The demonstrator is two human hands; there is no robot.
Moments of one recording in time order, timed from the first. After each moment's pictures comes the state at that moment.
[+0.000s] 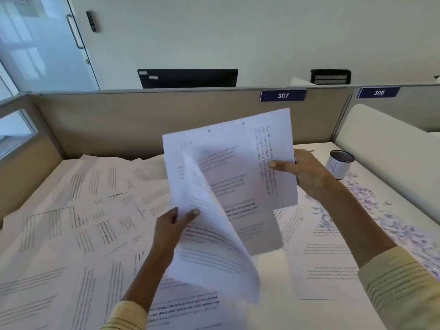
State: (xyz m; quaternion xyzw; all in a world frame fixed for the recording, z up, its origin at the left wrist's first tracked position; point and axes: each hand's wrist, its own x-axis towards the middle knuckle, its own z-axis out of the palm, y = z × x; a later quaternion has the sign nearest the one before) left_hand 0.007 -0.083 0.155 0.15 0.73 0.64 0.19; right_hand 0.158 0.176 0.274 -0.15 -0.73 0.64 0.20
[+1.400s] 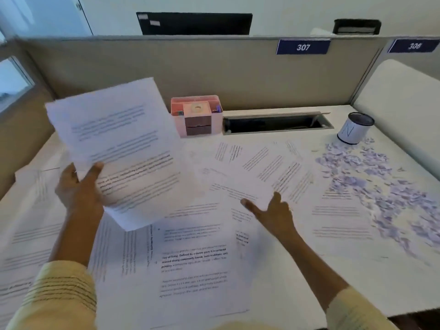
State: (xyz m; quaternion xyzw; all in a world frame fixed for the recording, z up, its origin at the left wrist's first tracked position) left_hand -0.088 -0.212 0.157 0.01 0.66 0.75 -0.04; right_hand 0.166 0.058 0.123 -0.51 -0.79 0.35 0.01
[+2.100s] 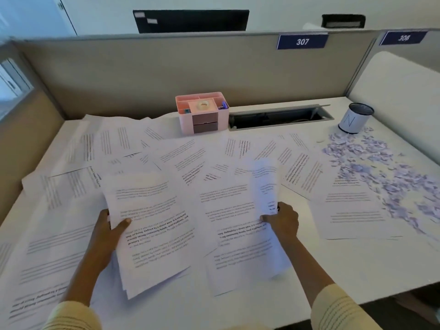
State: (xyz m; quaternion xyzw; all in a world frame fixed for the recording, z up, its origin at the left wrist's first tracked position) left_hand -0.094 -0.288 0.066 0.04 0.80 0.57 0.19; right_hand 0.151 0.026 0.060 -0.58 -0.72 0.37 0.09
